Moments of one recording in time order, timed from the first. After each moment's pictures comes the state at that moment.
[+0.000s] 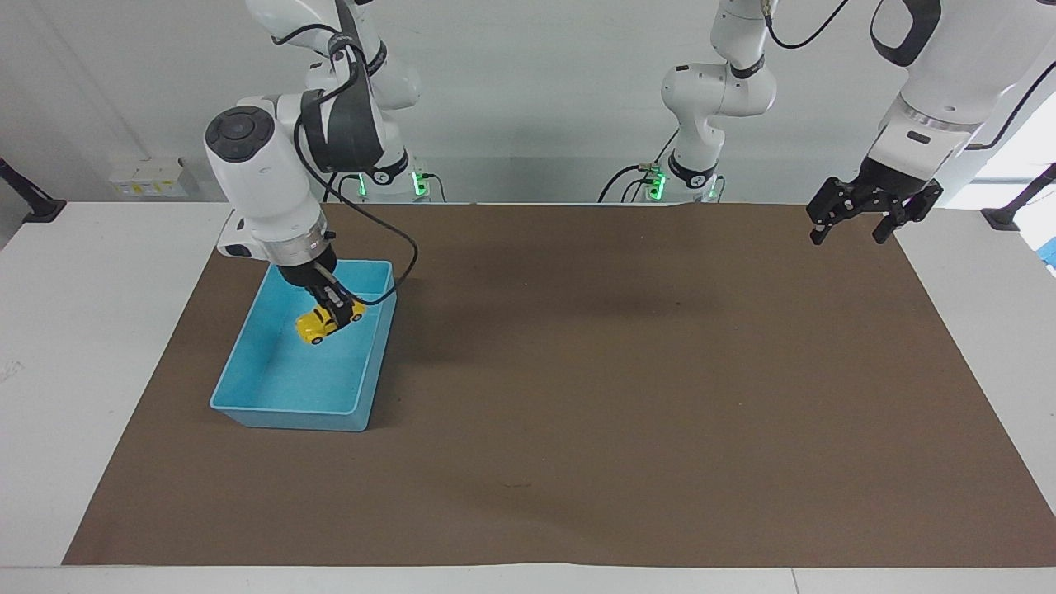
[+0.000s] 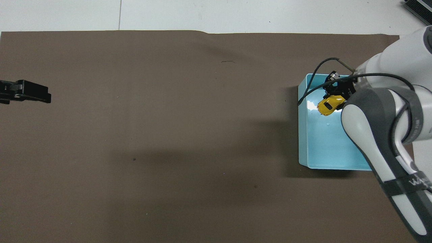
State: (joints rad) left arm -0.16 0.02 0.11 -1.52 -0.01 1.61 -0.01; right arm 0.00 0.18 0.07 -1.68 -0.03 1.85 0.84
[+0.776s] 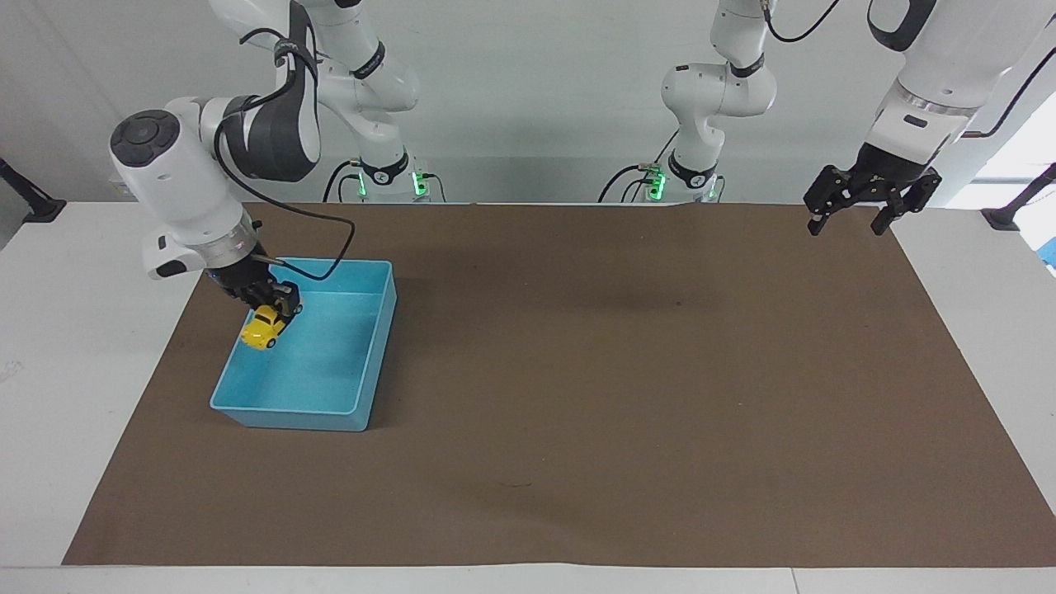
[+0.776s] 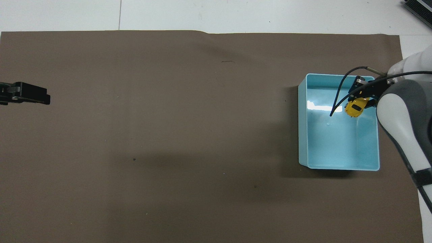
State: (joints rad) left arm -0.17 0.00 0.10 -1.52 -0.01 1.60 -0.01; right arm -0.14 0.18 0.07 -1.69 -0.03 1.84 0.19
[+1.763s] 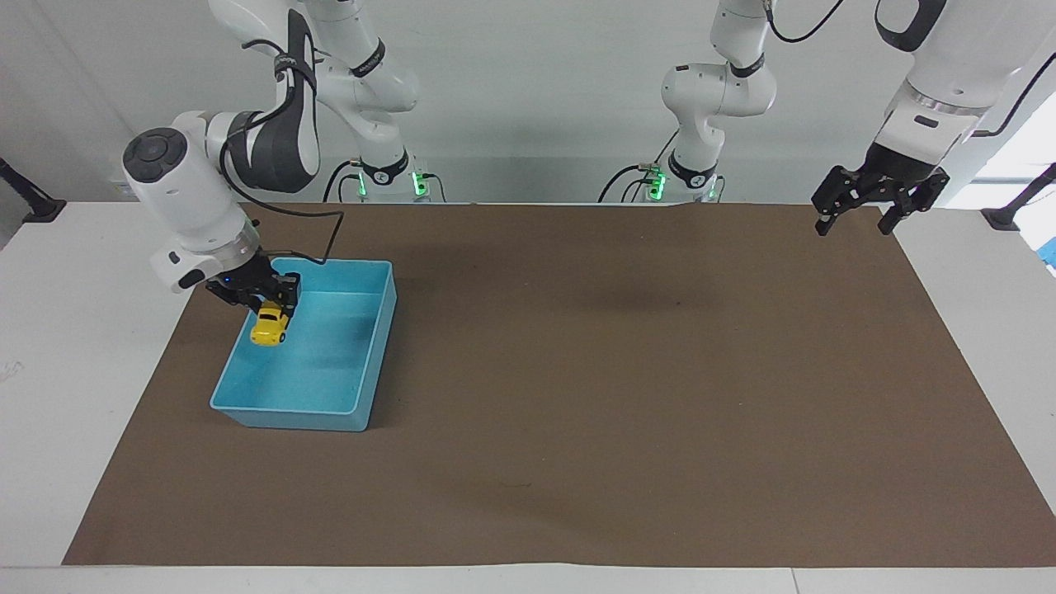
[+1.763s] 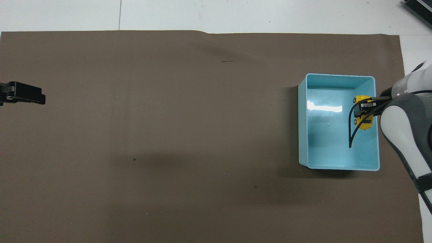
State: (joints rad) left arm -0.16 0.00 0.11 -1.52 -0.01 1.60 -0.01; right arm -0.16 0.14 0.07 -1.85 -0.04 1.95 -0.06
